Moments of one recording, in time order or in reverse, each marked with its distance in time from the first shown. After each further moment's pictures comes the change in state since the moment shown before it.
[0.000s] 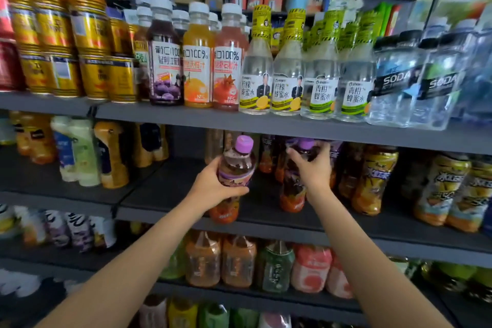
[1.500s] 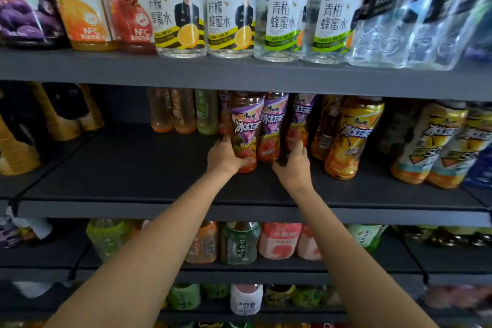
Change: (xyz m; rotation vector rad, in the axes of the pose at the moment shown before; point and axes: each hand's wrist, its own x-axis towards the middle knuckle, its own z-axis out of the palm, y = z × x) left_hand 0.108 -0.043 0.158 0.445 -0.041 -0.193; right_hand 0.031 0.132 -0.019 -0.460 -0.258 0.106
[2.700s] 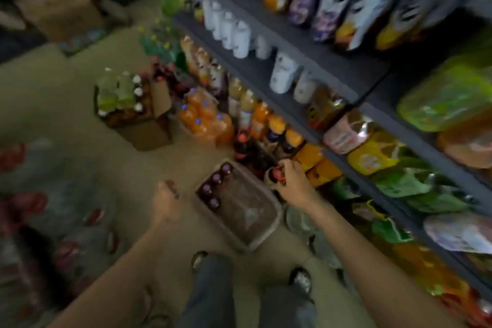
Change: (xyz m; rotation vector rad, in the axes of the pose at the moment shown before) left_hand -0.497 -0.559 -0.153 -0.255 0.439 -1.230; right_hand -0.427 -0.103 0.392 -0.390 -1.261 -0.347
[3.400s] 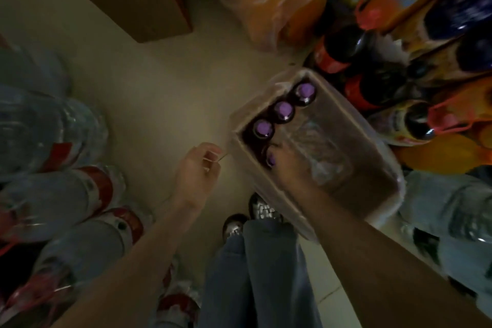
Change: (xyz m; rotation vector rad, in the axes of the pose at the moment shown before) left_hand 0.261 -0.299 0.153 -0.013 -0.193 0.141; right_hand 0.280 0.058 0.485 -0.298 -0.318 -0.090
